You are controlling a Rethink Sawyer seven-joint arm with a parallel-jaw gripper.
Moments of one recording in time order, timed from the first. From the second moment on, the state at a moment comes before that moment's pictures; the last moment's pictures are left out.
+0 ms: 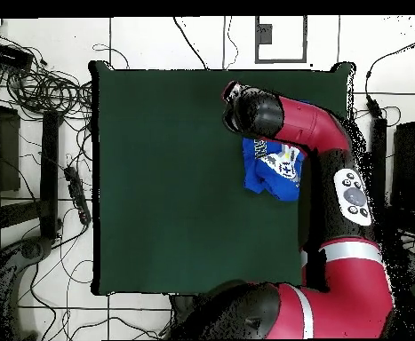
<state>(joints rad) -0.36 -0.36 0.23 1.12 -0.13 0.53 2.09</state>
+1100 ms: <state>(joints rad) -0.36 -0.23 0.23 0.97 -0.21 0.53 2.09</state>
